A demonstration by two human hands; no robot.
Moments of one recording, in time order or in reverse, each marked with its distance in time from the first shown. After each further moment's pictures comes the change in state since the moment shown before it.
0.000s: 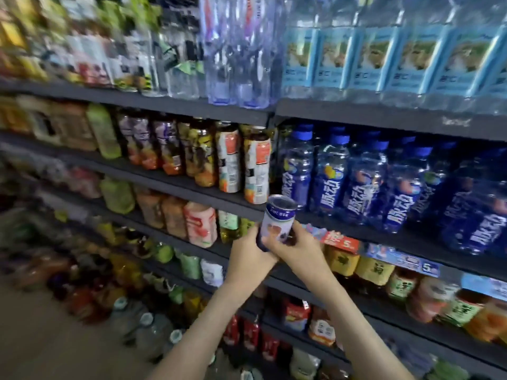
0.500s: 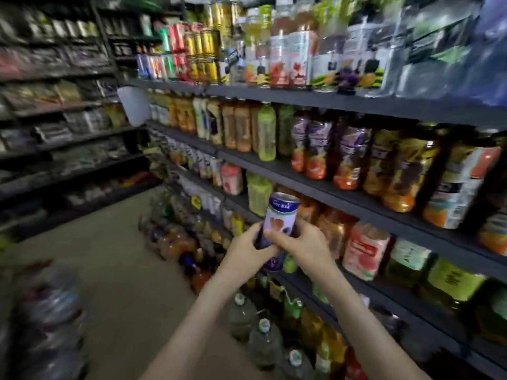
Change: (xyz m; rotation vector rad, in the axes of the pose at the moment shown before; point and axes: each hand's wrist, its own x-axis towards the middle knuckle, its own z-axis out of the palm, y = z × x) left_hand 0.044 -0.185 -0.356 -0.040 0.089 -0.165; right_hand 0.089 -0.090 0.379 0.122 -0.322 -0.054
